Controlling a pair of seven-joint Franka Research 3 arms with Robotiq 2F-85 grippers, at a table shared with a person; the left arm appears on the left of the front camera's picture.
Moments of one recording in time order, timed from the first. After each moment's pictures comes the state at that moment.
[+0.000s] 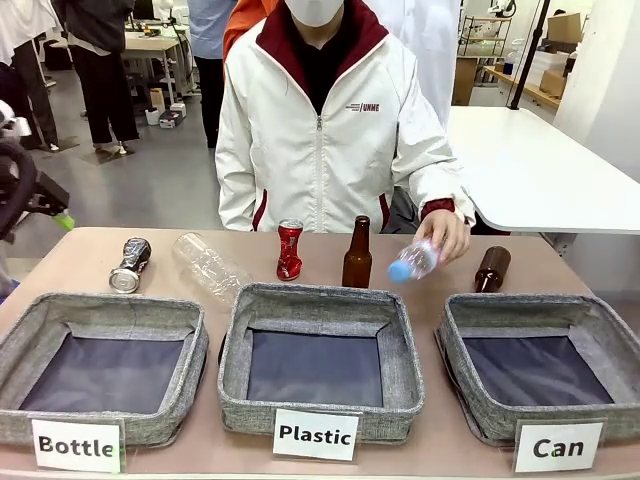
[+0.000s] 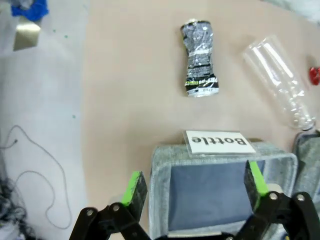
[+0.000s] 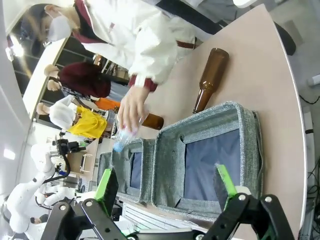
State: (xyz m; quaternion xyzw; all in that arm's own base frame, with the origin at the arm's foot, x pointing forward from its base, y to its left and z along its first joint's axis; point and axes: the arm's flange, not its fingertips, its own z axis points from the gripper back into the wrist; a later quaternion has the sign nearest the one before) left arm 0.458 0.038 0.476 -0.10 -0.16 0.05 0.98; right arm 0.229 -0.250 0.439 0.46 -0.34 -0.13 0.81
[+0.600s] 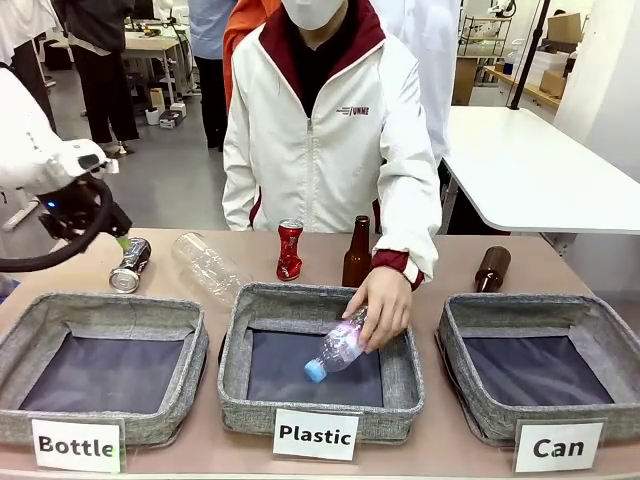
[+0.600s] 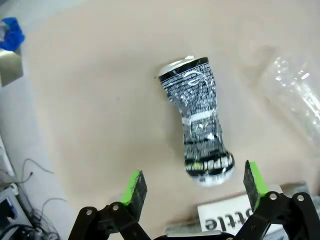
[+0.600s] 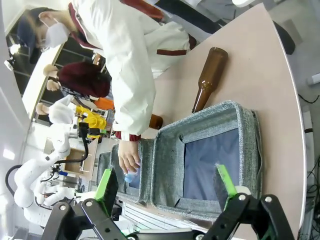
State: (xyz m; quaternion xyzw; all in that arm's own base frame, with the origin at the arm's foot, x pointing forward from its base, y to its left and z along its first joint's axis) left arm 0.583 0.012 0.376 -0.08 -0.11 -0.06 0.99; right arm 0.229 -0.250 0.438 0.46 -0.34 -0.13 0.81
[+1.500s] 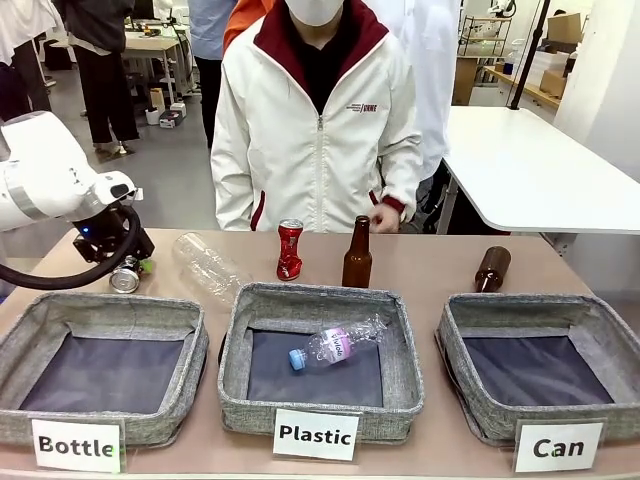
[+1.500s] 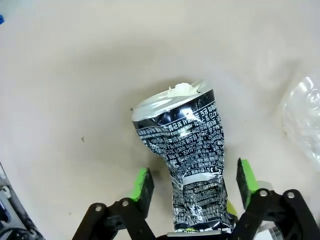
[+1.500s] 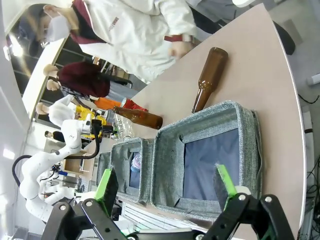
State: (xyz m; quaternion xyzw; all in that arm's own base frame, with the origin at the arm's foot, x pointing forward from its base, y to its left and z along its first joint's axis) left arm 0.614 -0.005 0.314 -0.10 -0.09 -0.06 0.99; right arm 0.229 -0.250 0.438 0.46 -0.34 -0.13 0.81
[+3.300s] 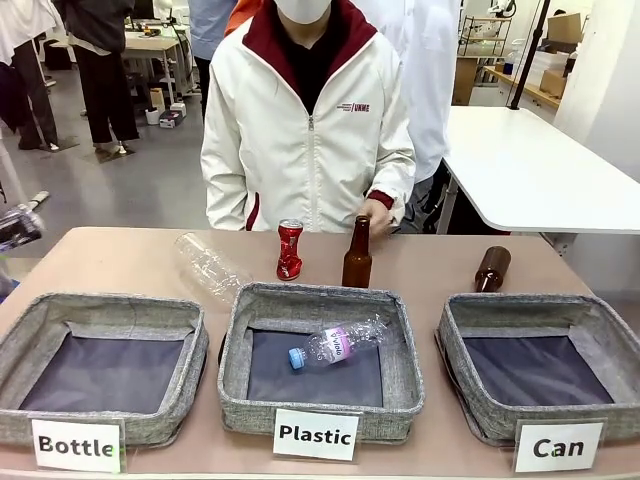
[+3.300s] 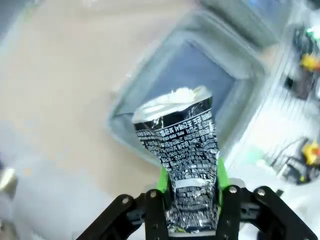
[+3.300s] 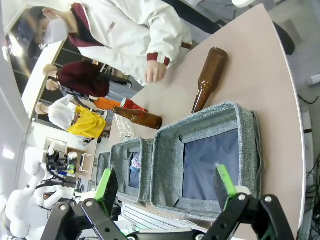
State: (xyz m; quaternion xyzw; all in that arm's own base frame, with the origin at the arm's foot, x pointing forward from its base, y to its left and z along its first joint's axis) left arm 0.365 0.088 0.518 -0.21 -0.10 -0.45 0.86; right arm 0.229 -0.250 0.439 0.46 -0.34 -0.13 0.81
